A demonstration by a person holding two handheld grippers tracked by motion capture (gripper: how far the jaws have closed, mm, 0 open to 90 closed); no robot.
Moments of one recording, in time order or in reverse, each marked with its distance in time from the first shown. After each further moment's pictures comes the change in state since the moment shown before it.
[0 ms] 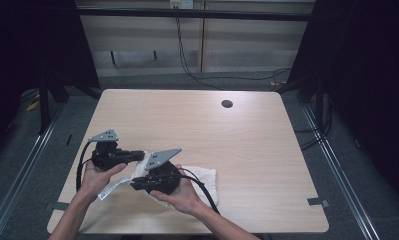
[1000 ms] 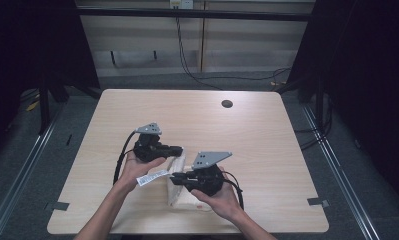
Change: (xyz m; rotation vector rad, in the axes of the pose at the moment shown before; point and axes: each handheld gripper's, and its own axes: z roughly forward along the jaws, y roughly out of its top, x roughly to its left) left arm -0.045 0.046 0.086 0.023 -0.116 0.077; right arm -0.007 -0.039 -0.095 -0.066 -0.156 0.054
